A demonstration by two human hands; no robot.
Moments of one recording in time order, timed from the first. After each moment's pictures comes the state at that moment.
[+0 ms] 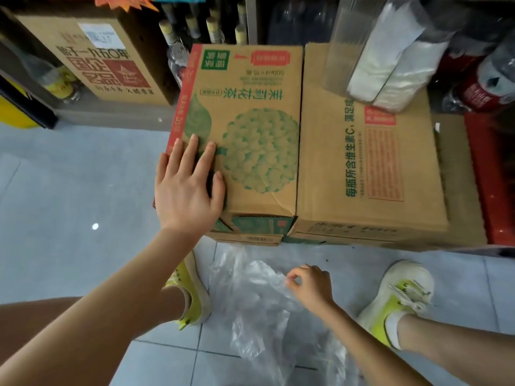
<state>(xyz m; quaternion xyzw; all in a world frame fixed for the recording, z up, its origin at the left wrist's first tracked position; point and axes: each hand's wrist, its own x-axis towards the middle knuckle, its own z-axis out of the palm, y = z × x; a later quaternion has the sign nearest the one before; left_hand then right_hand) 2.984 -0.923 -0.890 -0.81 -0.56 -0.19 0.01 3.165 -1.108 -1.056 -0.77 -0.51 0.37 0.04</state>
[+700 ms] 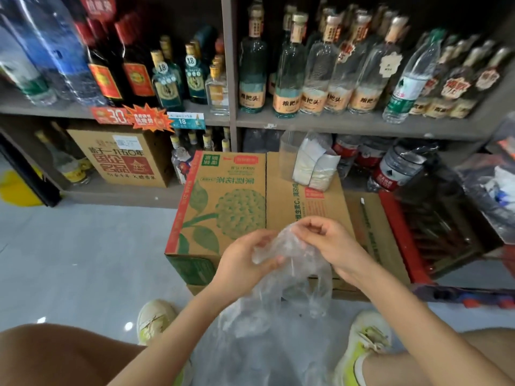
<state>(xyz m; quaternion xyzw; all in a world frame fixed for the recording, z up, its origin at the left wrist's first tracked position) 3.038 -1.019 -0.785 -0.77 -0.40 -0.25 -0.42 3.216 -1.066 -0.758 -0.62 -0.40 0.48 0.47</state>
